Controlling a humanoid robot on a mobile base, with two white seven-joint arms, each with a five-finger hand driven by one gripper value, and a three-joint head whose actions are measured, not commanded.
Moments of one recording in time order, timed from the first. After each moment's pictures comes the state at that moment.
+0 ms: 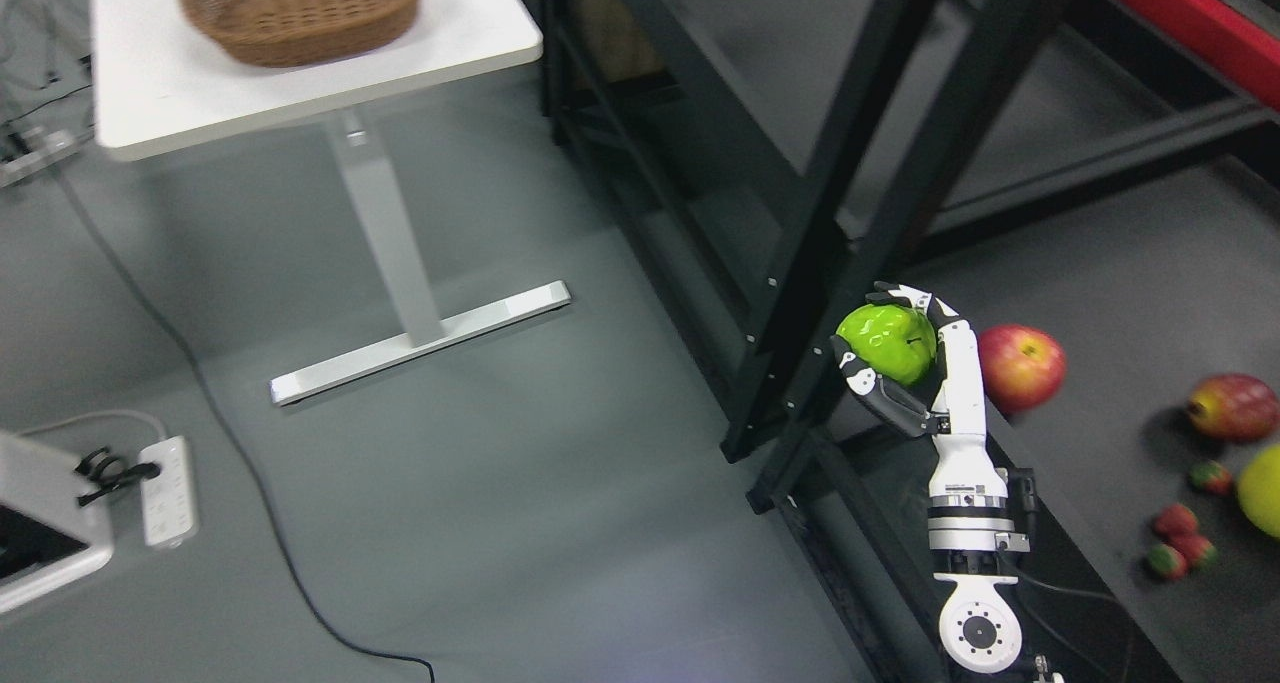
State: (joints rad) left arm -0.04 0.00 0.07 -0.10 0.04 -0.06 -0.14; right arm 0.11 0.00 0.00 -1.72 0.40 -0.25 -0.08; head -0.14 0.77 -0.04
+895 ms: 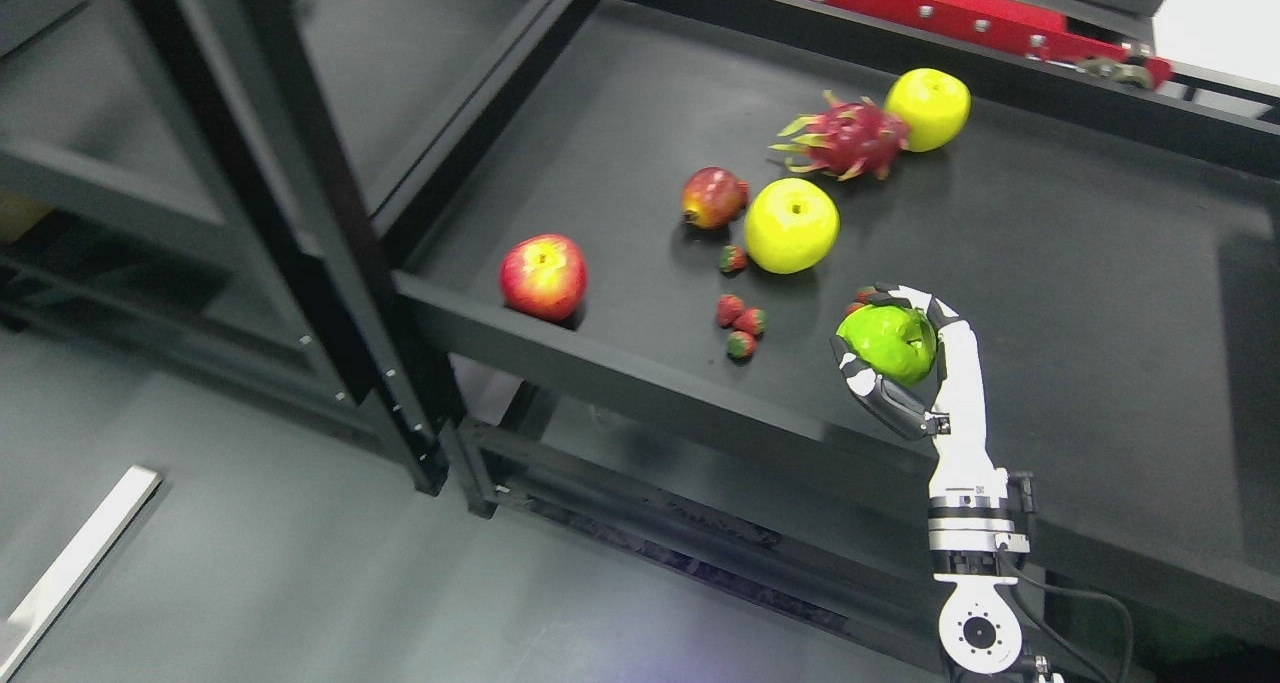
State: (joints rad) left arm -0.04 0.00 0.07 -0.10 0.04 -0.06 -0.14; right arm 0.12 0.00 0.00 -1.72 0.40 -0.25 -0.08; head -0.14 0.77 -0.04
